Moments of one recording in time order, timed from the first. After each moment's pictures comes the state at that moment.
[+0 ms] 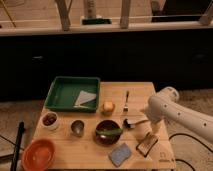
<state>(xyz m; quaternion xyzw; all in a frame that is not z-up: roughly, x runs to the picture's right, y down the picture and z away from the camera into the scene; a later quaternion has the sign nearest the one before) 0.257 0.194 0.806 -0.27 -0.05 -0.19 0.94</state>
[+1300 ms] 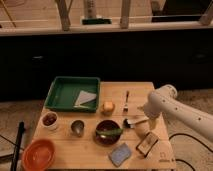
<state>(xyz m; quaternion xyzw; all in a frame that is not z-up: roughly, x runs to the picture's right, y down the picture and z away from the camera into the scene) 0.249 0.179 0.839 -0.27 -0.09 -0.18 0.94</state>
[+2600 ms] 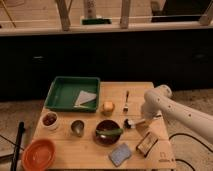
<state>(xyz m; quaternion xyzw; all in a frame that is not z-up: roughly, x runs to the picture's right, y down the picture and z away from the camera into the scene) 0.252 0.190 0.875 -0.29 -0.08 -0.17 0.94</state>
